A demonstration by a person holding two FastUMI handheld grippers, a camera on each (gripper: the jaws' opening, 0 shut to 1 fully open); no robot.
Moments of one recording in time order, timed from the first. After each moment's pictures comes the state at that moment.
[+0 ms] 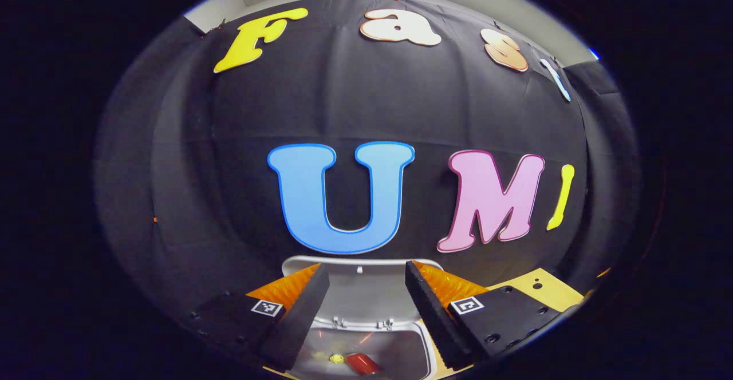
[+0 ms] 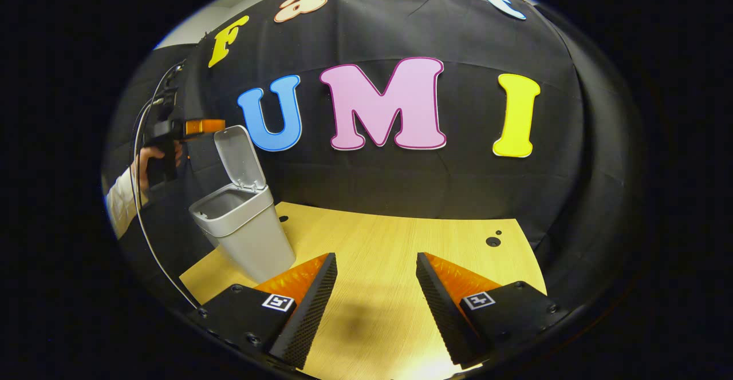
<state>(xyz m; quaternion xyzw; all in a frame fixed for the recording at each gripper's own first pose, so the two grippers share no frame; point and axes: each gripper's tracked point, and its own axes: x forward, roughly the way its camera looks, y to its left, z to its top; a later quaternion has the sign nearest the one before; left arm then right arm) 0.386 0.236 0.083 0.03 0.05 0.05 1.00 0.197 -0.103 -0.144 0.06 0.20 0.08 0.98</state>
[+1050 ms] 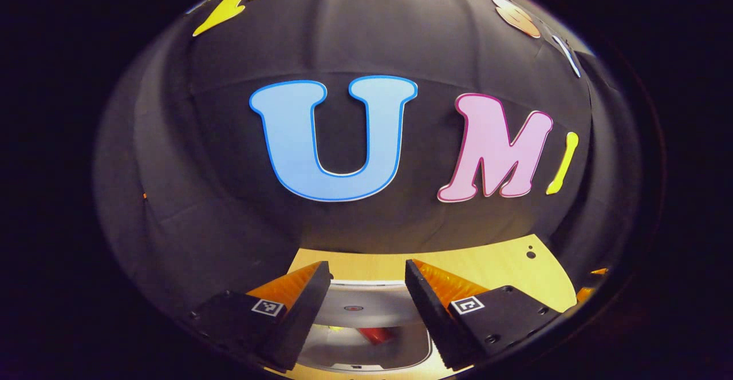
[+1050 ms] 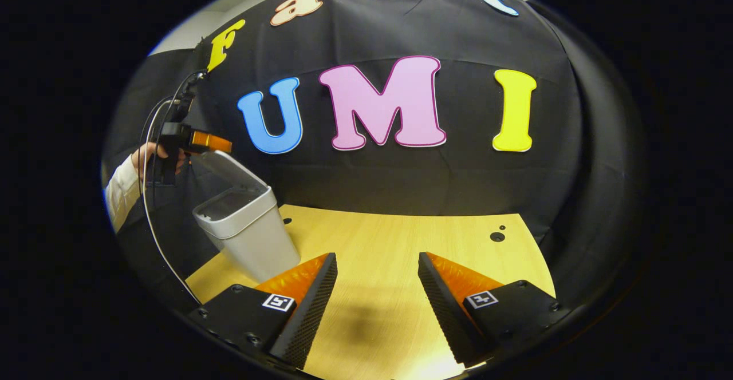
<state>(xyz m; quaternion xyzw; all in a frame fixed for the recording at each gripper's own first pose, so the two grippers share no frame) 0.354 0.233 -0.007 0.01 0.26 0.03 0.97 0.189 -0.093 -0.140 0.07 0.18 0.08 0.98</state>
